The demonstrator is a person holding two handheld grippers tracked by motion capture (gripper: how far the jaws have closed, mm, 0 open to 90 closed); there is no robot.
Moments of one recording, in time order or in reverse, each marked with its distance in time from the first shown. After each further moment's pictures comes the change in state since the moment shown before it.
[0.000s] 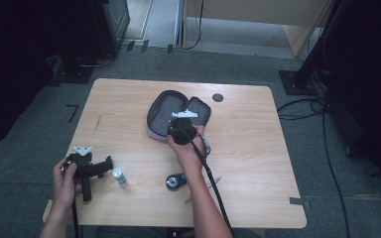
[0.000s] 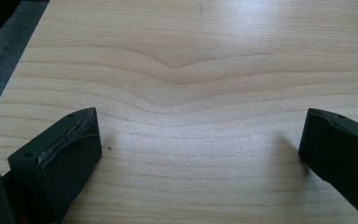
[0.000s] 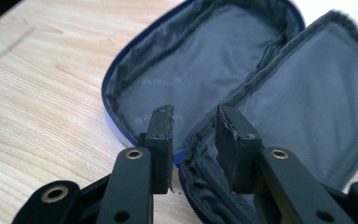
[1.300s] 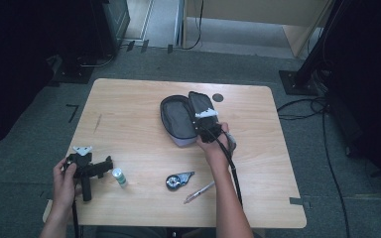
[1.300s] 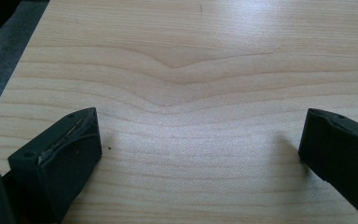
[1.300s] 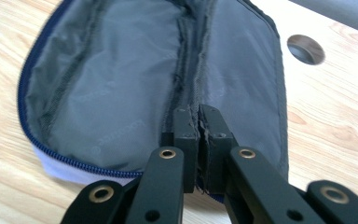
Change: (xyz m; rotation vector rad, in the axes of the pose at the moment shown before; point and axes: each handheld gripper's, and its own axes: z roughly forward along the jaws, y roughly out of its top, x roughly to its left) left arm 0.000 0.000 0.000 0.000 0.000 0.000; right arm -0.079 -0.009 -0.015 0.060 -0.143 -0.196
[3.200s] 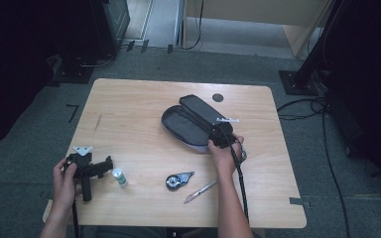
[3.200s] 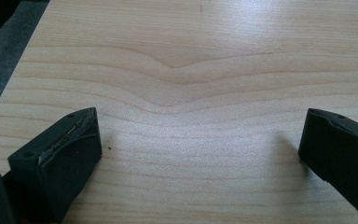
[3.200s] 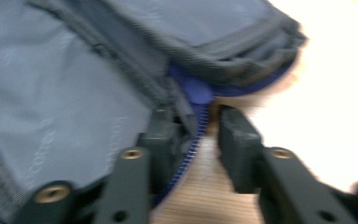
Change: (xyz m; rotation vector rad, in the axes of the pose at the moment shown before) left arm 0.000 0.000 0.000 -0.001 0.000 -0.002; right arm -0.038 -0.044 0.019 0.120 -0.062 0.427
